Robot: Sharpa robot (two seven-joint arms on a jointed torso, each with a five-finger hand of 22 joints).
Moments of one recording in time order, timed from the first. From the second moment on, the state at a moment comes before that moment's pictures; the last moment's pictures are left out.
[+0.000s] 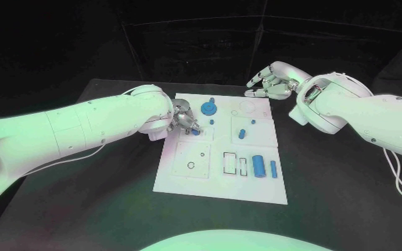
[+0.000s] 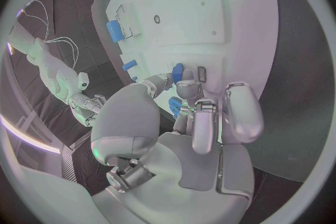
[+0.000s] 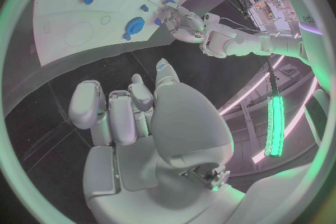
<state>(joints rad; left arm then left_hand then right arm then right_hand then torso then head) 1.27 -0.63 -0.11 1.33 -0.98 0.09 -0.50 1.06 -0.09 0.52 0.07 0.43 0.84 0.05 0.74 0.64 1.27 -0.03 1.08 0.89 1.46 -0.09 1.56 1.31 0.09 1.46 0.01 1.29 1.12 1.30 -0.82 -0.04 1.49 -1.13 -0.30 -0.08 1.39 0.02 -0.18 0.23 0.30 0.90 0.16 0.15 0.08 1.27 0.07 1.17 1.14 1.47 0.01 1.36 1.25 0.08 1.30 0.11 1.33 1.18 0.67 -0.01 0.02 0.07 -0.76</state>
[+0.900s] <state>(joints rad) 1.26 -0.63 -0.11 1.33 -0.98 -0.01 -0.48 1.06 -0.08 0.52 0.07 0.44 0.84 0.05 0.74 0.64 1.27 -0.04 1.08 0.89 1.47 -0.09 1.56 1.31 0.09 1.46 0.01 1.30 1.13 1.30 -0.81 -0.04 1.48 -1.13 -0.29 -0.08 1.39 0.02 -0.18 0.23 0.30 0.90 0.16 0.15 0.08 1.27 0.08 1.17 1.14 1.47 0.01 1.36 1.25 0.08 1.30 0.11 1.33 1.18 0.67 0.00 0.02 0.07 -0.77</state>
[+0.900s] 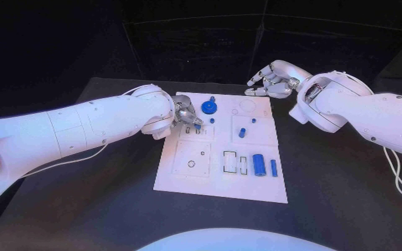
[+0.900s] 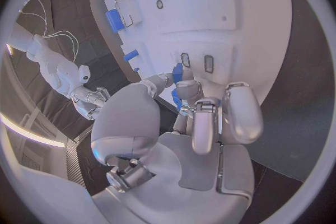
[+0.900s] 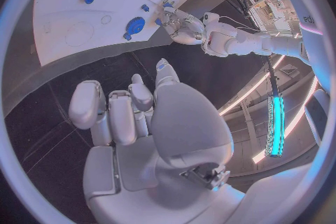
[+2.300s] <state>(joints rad) 1.25 -0.63 -0.11 1.33 -1.02 0.07 -0.49 1.05 -0.09 0.52 0.07 0.44 0.84 0.05 0.74 0.64 1.26 -0.03 1.08 0.88 1.47 -0.09 1.56 1.31 0.09 1.46 0.01 1.30 1.13 1.30 -0.81 -0.04 1.47 -1.13 -0.28 -0.08 1.40 0.03 -0.19 0.24 0.30 0.90 0.17 0.15 0.08 1.27 0.08 1.17 1.14 1.47 0.01 1.36 1.25 0.08 1.30 0.11 1.33 1.18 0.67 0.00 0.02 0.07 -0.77</state>
